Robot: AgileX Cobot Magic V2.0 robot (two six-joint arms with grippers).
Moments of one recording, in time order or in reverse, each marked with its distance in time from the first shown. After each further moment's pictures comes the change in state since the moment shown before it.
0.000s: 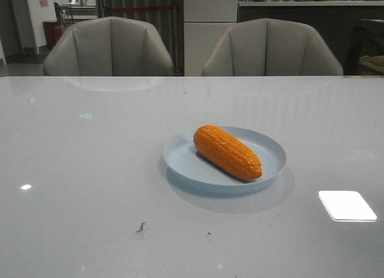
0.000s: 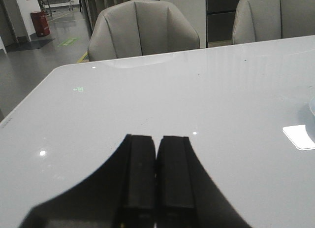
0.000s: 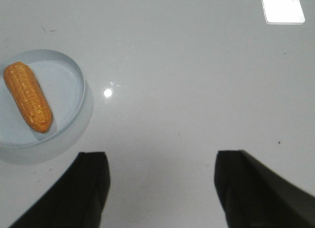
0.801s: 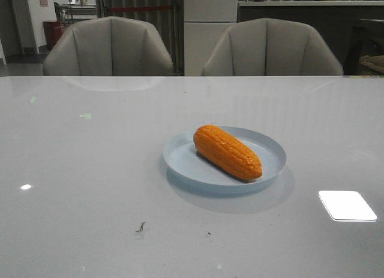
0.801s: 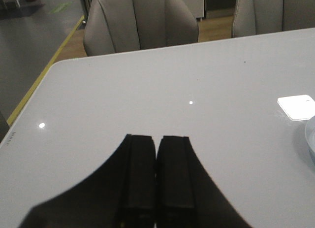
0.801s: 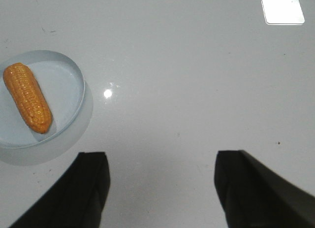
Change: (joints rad) left arm 0.000 0.393 -0.412 0.000 0.139 0.000; right arm 0.000 0.000 0.000 -0.002 -0.001 0.002
